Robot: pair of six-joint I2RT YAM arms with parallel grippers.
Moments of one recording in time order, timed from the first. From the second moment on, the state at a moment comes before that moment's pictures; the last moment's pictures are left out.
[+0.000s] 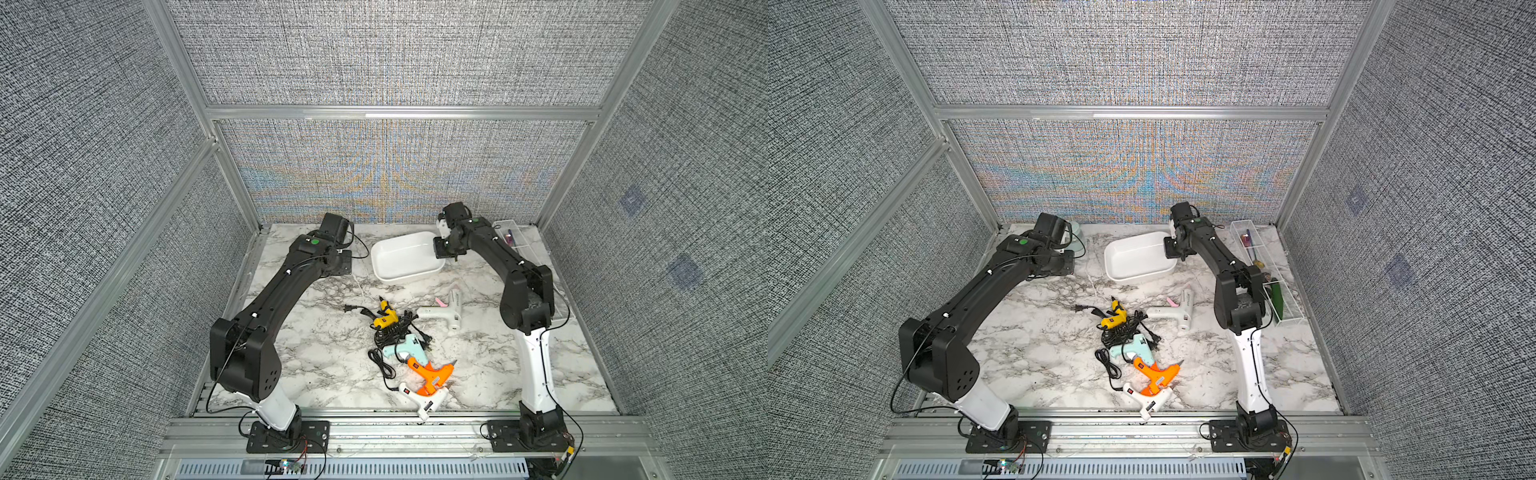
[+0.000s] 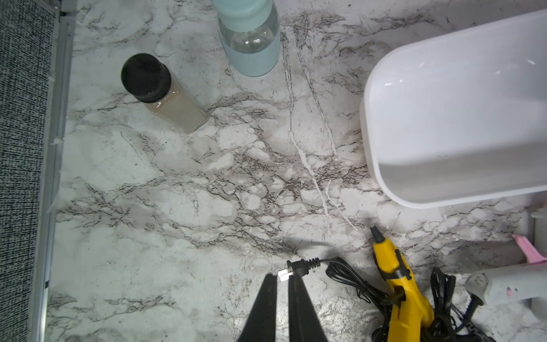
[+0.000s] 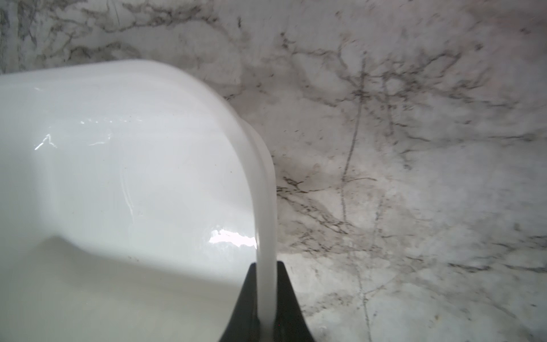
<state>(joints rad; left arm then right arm) -0.39 1.64 1.52 -0.92 -0.16 -0.29 0.31 2.33 2.11 -0.89 -0.06 0.14</state>
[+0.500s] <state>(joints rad) -0.47 1.62 1.45 -0.94 -0.12 -0.25 0.34 2.27 2.01 -0.89 -0.11 0.21</state>
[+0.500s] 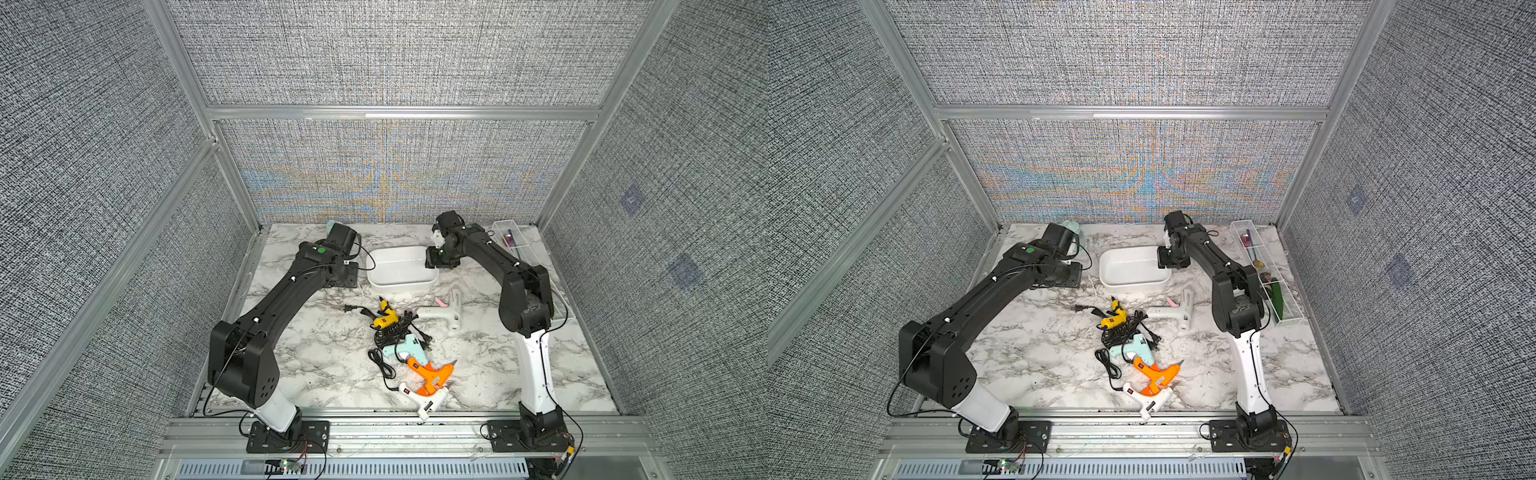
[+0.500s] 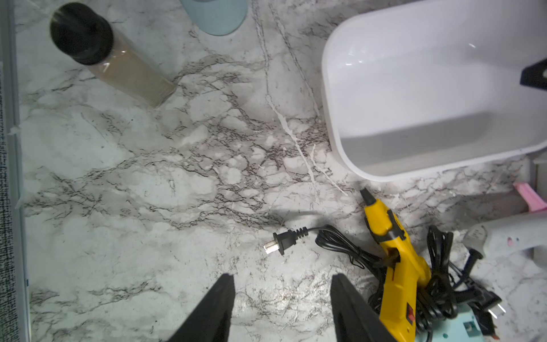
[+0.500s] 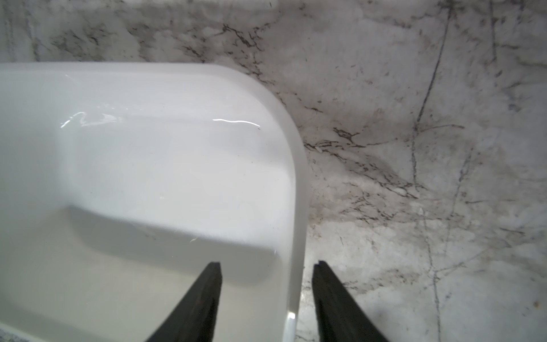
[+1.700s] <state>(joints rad) -0.79 2.03 1.72 -1.30 -0.13 0.05 0.19 1.74 1.59 -0.82 0.02 0.24</state>
